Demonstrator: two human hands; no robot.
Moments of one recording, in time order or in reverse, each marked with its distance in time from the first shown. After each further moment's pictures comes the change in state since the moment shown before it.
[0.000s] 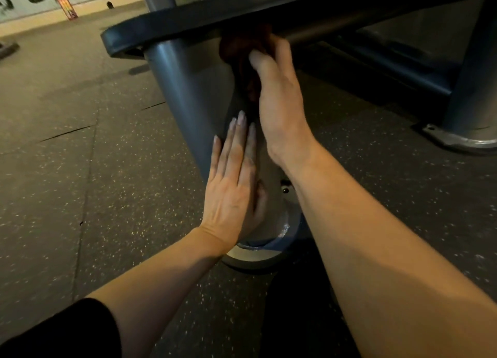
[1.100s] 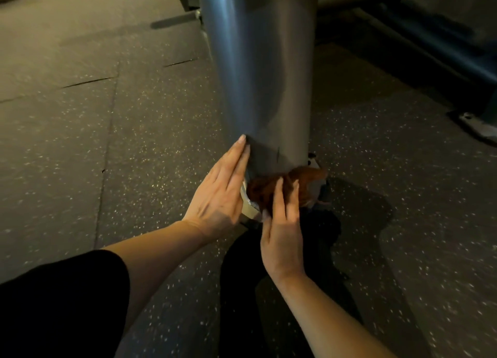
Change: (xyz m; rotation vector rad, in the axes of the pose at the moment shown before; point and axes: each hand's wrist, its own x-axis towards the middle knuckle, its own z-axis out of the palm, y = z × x) left_hand -0.091 -0.046 -0.024 0.028 -0.431 -0.100; right_hand -0.203 0.148 0.002 -0.839 -0.060 0.110
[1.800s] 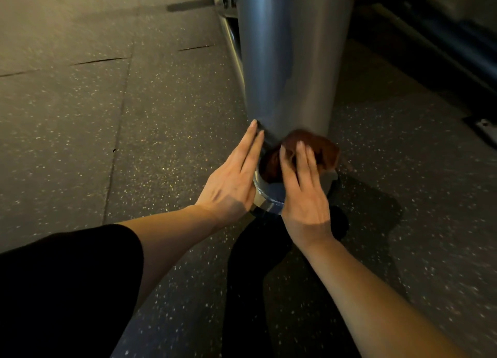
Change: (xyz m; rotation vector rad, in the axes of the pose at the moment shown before) left_hand -0.004 0.013 -0.014 -0.159 -0.061 -0.152; right_hand 0.040 0.003 -0.031 -0.318 -0.028 -0.399
